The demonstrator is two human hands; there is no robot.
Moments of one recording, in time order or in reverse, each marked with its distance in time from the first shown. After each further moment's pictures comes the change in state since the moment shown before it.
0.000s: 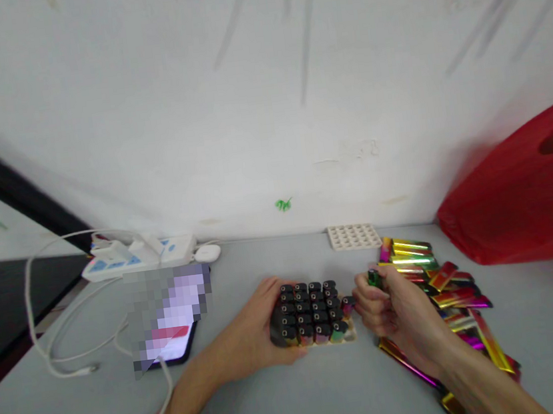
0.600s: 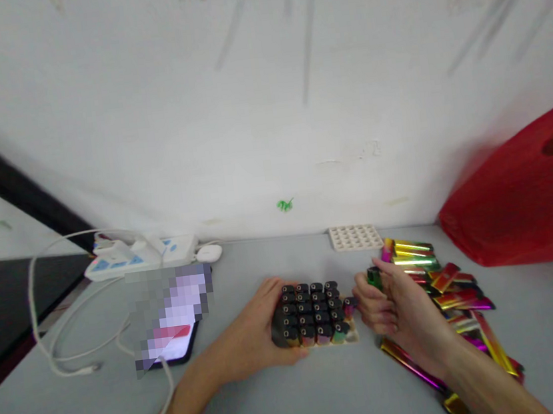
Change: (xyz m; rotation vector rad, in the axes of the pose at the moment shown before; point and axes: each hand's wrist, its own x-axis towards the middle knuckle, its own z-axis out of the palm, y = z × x) left_hand 0.000 0.002 -0.001 -0.007 0.006 -0.004; right_hand 0.002 -0.007 0.003 0.025 -0.068 0.065
